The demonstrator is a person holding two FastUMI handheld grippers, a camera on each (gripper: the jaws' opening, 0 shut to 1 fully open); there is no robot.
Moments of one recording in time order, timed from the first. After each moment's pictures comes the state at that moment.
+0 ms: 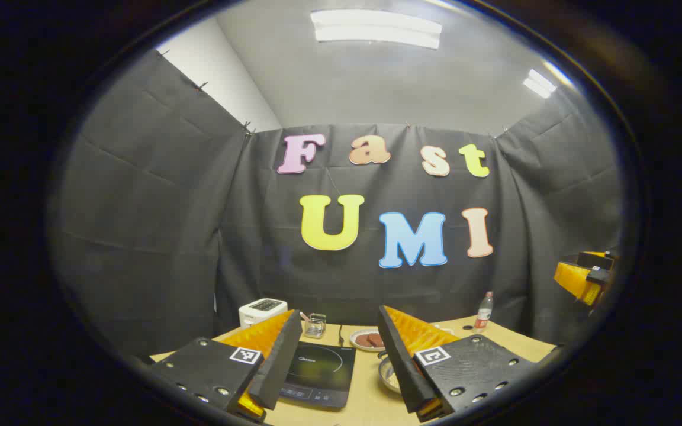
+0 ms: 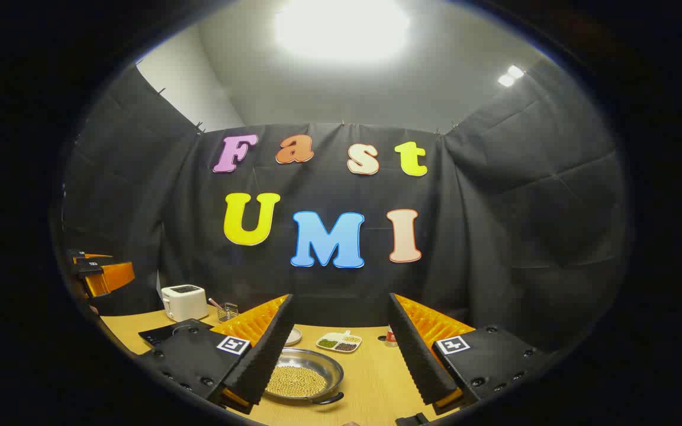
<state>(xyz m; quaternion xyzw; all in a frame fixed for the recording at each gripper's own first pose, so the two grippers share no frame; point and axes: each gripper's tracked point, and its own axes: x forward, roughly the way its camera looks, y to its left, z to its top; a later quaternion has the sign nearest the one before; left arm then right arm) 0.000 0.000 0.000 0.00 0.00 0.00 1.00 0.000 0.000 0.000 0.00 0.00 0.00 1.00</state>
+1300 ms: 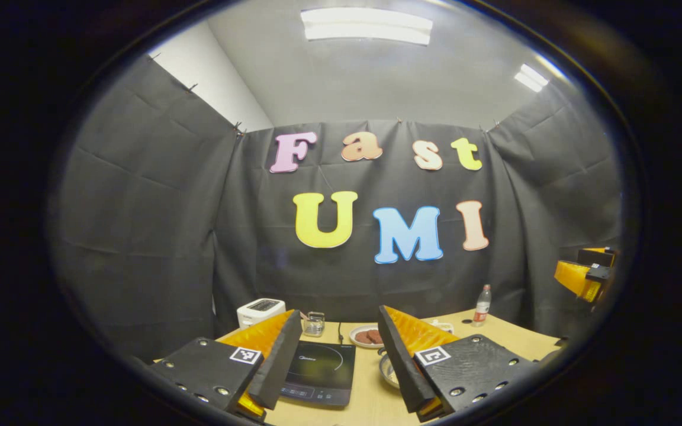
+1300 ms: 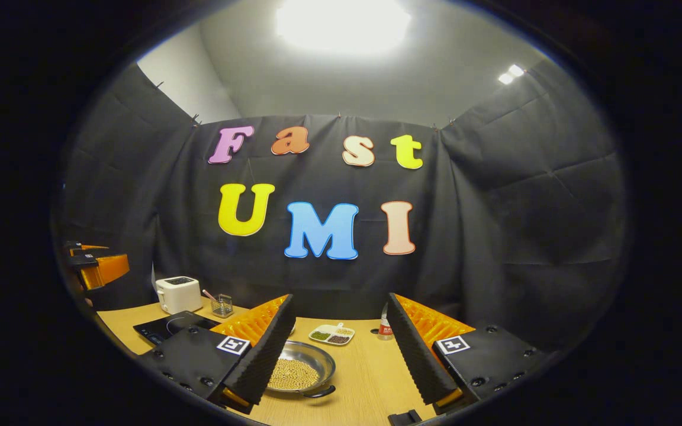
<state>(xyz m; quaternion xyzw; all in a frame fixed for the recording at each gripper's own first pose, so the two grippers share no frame) 0.000 -0.007 -0.001 0.01 0.01 -0.02 1.00 -0.003 -0.014 -0.013 -0.02 0.02 -0.01 1.00</state>
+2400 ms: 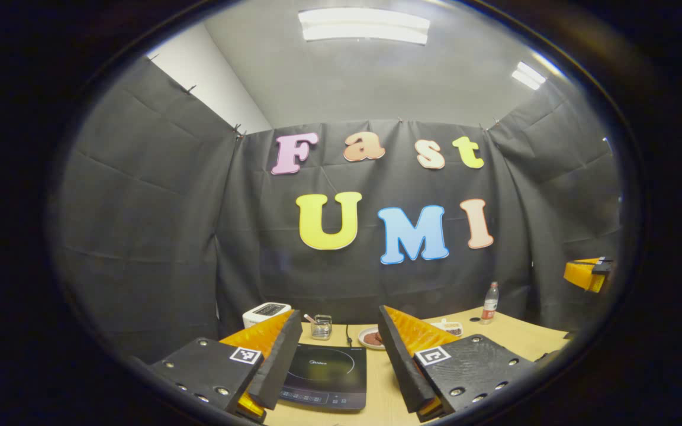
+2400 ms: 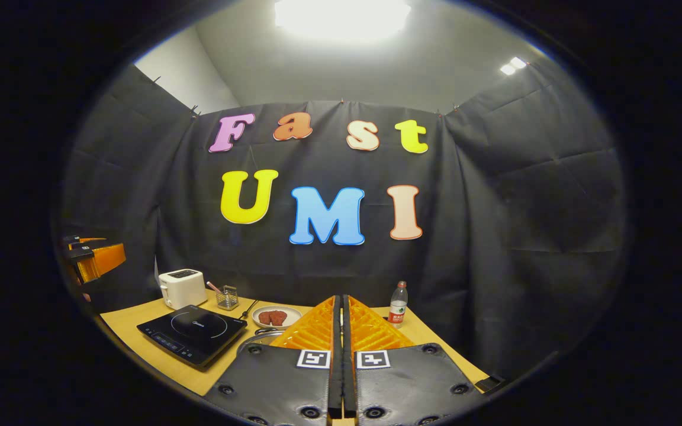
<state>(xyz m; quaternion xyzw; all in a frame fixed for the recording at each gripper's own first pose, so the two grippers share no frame) 0.017 0.022 -0.005 0.02 0.00 -0.02 1.00 0.012 0.014 -0.048 0.00 0.07 0.00 1.00</state>
